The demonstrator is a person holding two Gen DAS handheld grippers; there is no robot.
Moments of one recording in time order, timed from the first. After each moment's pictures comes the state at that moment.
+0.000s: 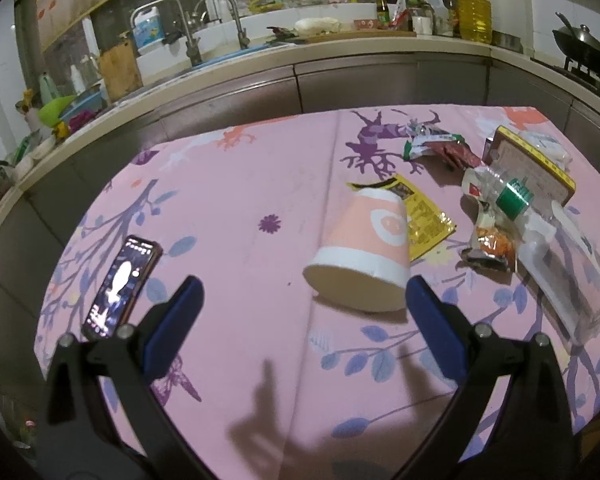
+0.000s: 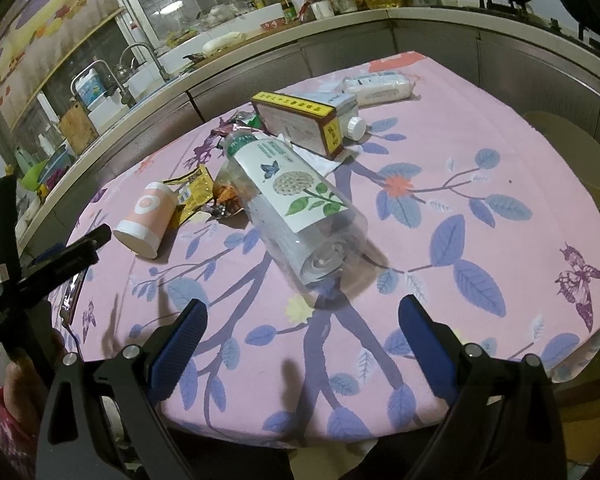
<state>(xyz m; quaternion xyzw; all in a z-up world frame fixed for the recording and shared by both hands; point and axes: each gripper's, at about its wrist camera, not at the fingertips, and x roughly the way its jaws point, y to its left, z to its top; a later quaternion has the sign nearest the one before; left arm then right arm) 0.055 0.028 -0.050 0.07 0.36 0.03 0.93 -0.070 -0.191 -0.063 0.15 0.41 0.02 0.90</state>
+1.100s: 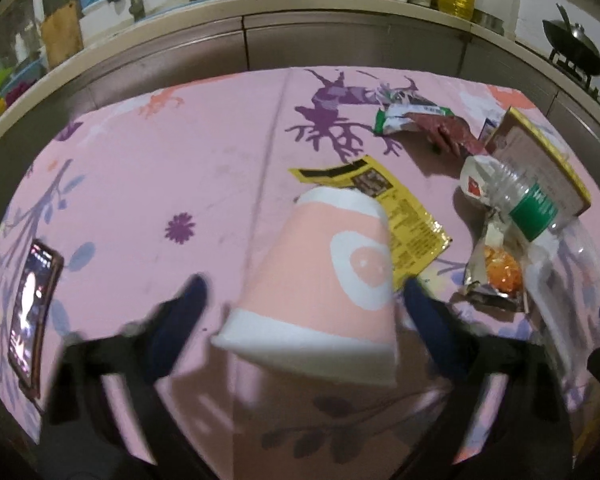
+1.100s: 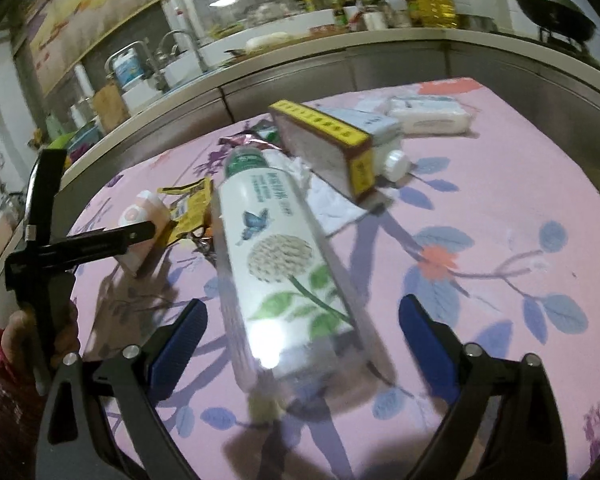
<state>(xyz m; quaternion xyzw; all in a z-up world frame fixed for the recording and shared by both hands) 0.136 0.014 -0.098 0.04 0.43 -0.06 0.90 0.004 -0.205 -0.082 0.09 0.38 0.11 0.91</state>
